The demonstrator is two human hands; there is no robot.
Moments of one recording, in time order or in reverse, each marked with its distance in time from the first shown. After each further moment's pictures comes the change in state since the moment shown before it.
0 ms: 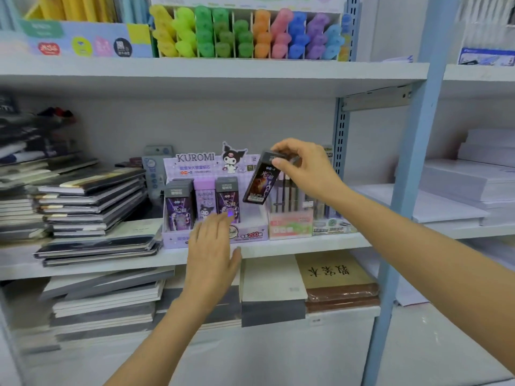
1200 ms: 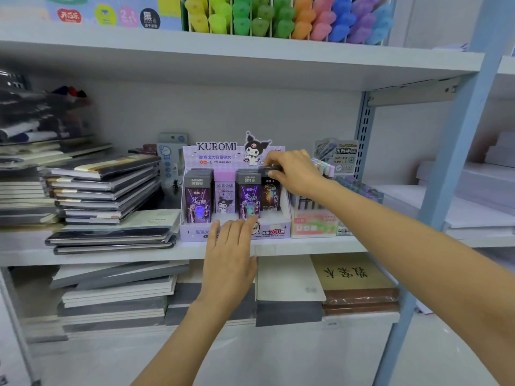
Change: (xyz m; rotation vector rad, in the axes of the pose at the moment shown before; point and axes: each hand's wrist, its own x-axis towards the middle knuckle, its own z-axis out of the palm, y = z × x) left_hand -0.009 -0.016 0.015 0.097 -0.090 -0.010; right_hand 0.043 0.023 0.081 -0.479 -0.267 -0.001
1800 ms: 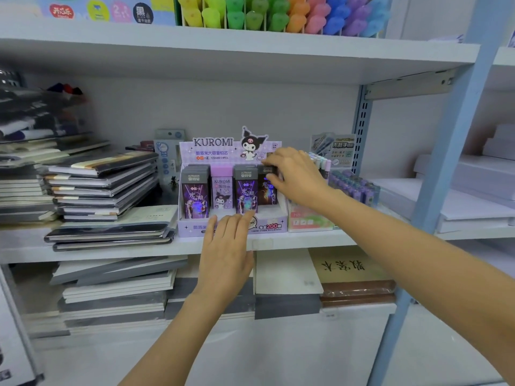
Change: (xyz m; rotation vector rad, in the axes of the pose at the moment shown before) left_hand 0.000 -0.001 -0.004 0.007 -0.015 0.027; right_hand -0.031 -0.008 -0.006 -0.080 0.086 -0.096
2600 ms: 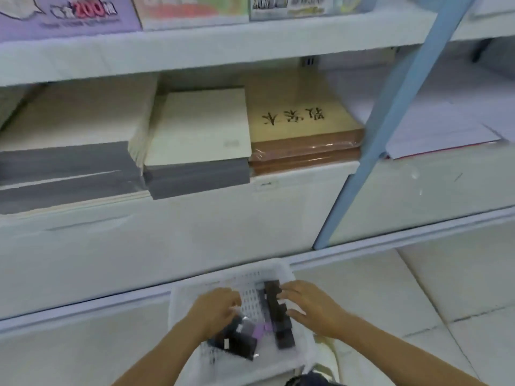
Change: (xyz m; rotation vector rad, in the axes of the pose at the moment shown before) left_hand -0.243 0.079 0.259 -0.306 -1.208 -0.014; right_hand -0.508 0.044 0.233 0.565 -0.886 0.212
